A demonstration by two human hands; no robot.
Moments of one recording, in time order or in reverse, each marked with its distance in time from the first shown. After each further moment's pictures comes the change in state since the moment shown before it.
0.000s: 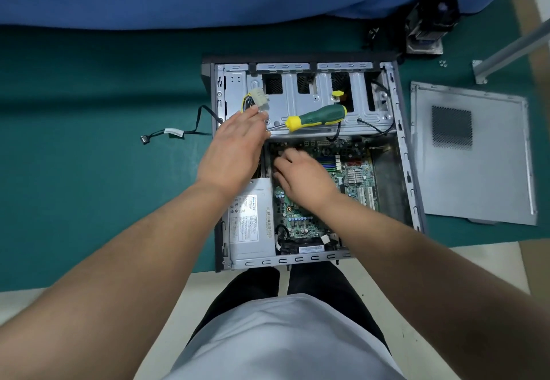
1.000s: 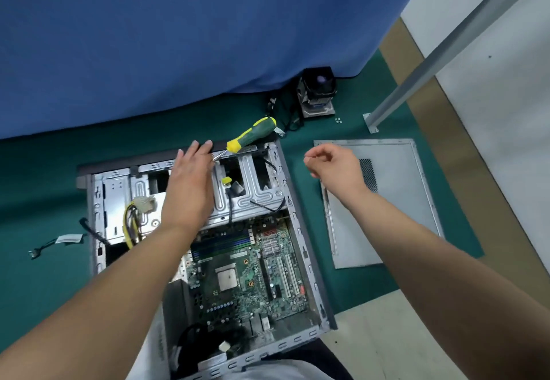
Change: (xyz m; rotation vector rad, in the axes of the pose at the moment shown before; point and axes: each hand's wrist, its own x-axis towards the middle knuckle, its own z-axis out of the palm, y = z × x) left_hand 0.145 0.062 0.072 -0.115 0.097 -0.046; right_hand -0.021 0.233 -0.145 0.833 0.463 0.729
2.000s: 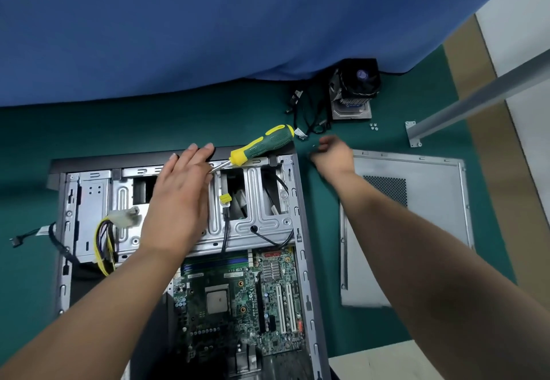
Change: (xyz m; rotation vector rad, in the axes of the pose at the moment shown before) left_hand 0.002 -0.005 0.004 0.104 0.034 0.020; right_hand 0.141 0.043 0.072 -0.265 -0.066 0.143
